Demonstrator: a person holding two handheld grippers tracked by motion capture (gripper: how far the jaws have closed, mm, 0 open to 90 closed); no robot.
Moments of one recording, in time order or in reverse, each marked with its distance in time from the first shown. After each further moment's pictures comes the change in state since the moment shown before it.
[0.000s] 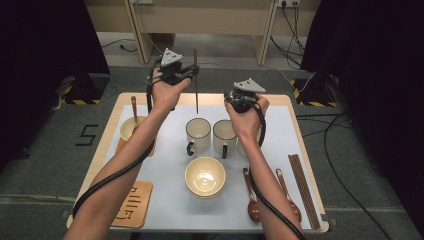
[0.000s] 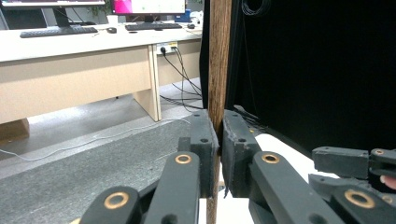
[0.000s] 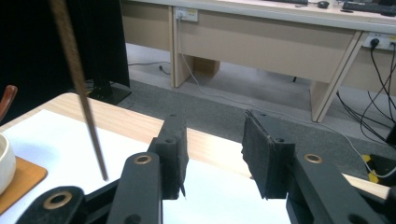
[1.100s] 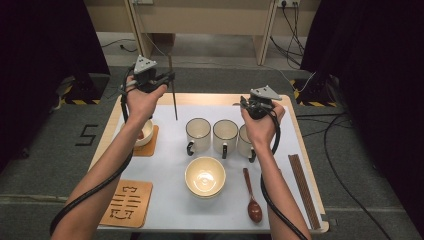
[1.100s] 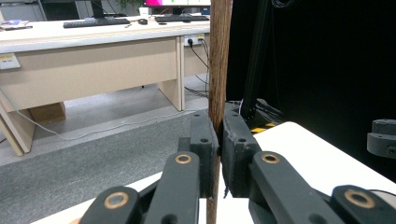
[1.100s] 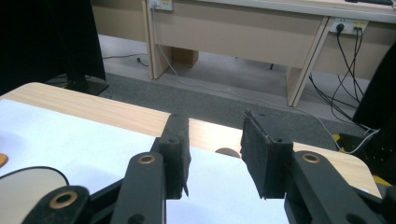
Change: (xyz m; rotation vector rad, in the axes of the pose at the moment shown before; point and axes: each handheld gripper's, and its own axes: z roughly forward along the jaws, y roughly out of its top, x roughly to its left) left arm 0.027 -0.013 -0.058 0.031 0.105 -0.022; right arm -0.033 -0.020 -0.023 0.032 -0.088 0.018
